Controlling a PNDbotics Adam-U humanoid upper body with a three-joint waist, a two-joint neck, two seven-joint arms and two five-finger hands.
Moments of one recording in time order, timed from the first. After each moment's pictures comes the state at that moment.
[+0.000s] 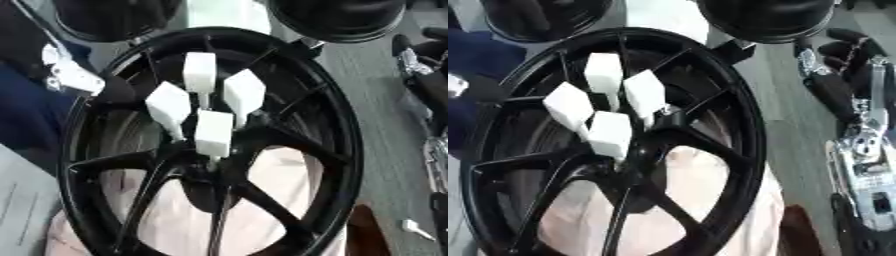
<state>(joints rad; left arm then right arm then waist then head) -1.28 0.75 -0.49 -1.76 -0.16 0.02 -0.91 -0.30 -0.33 -0.25 -1.94 -0.02 0.16 -0.36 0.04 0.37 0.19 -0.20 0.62</state>
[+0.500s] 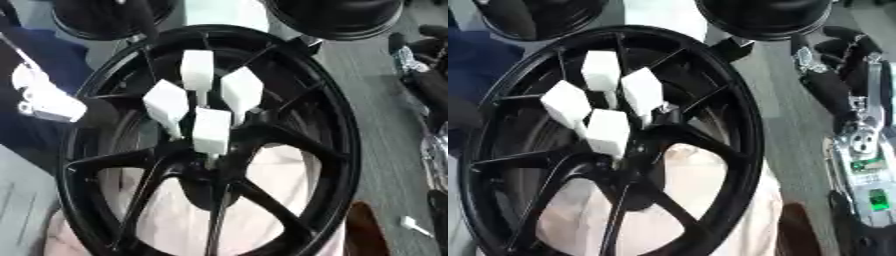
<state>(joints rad) -1.25 0.78 -0.50 -1.85 -0.15 0.07 -0.91 -0.30 -0.33 -0.24 -1.94 -0.02 0.17 -0.36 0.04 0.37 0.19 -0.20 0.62</state>
